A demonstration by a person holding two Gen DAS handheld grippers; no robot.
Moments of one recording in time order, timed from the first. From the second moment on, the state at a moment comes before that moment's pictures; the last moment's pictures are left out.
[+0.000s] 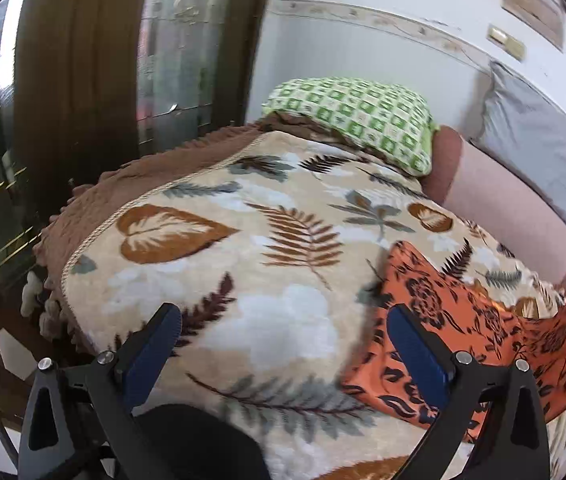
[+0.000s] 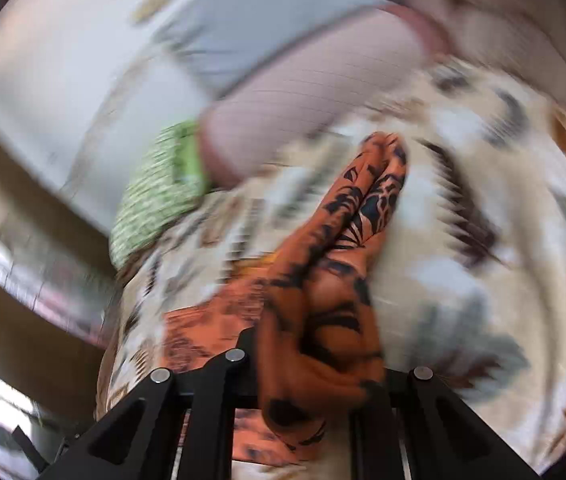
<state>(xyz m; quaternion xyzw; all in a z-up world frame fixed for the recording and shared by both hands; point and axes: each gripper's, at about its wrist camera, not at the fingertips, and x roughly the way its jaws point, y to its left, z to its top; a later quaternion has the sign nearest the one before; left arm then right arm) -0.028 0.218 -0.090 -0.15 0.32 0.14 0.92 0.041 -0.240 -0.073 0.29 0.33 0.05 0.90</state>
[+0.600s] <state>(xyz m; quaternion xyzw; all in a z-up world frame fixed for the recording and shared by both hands) -0.055 0.313 -0.121 -0.23 0.33 0.20 0.89 0.110 0.006 -0.120 0.11 0.47 0.18 0.86</state>
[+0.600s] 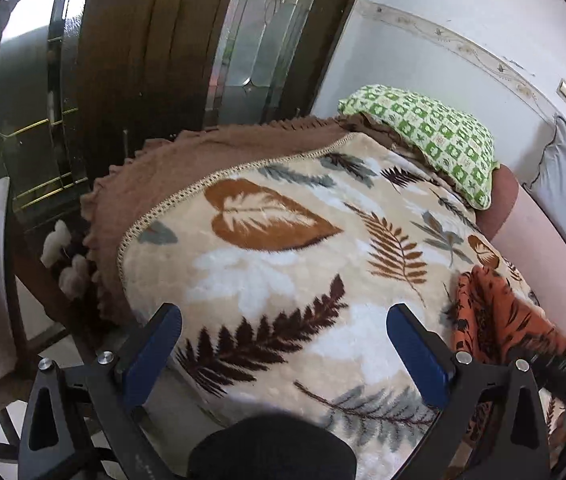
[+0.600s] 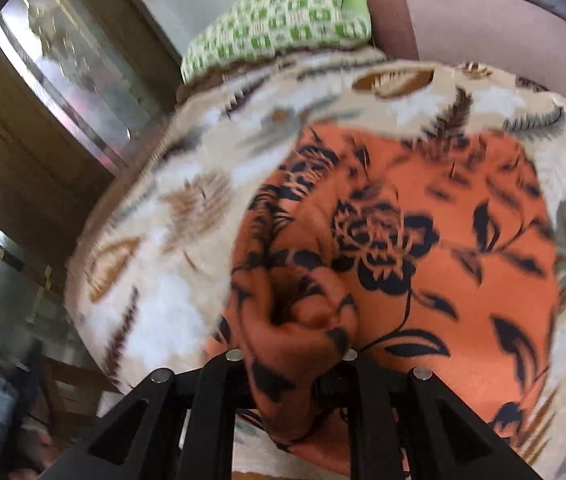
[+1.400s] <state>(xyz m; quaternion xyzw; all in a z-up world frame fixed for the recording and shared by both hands) 0.001 0.216 -0.081 -0.12 0.35 0.06 0.93 0.068 -0.082 -0.159 0.32 0.45 0.27 0.79</state>
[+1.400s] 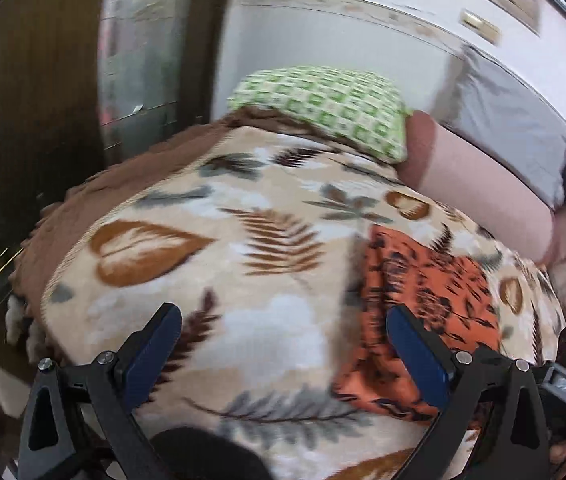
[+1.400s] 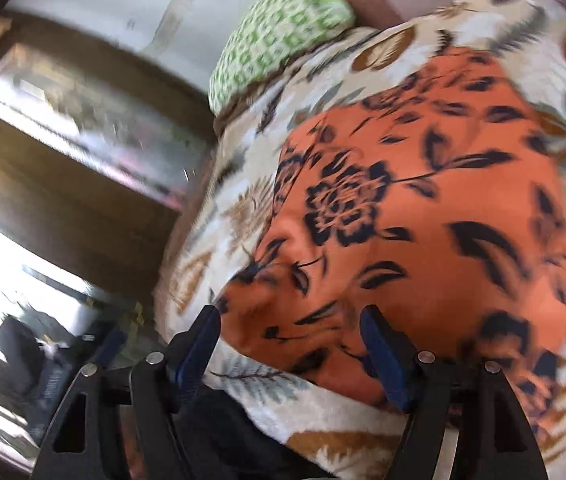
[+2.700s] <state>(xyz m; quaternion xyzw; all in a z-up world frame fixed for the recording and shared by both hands) 0.031 0.196 -0.134 -0.15 0.43 0.07 0.89 0.010 -0.202 -0.249 0.60 0.44 0.15 0.65</state>
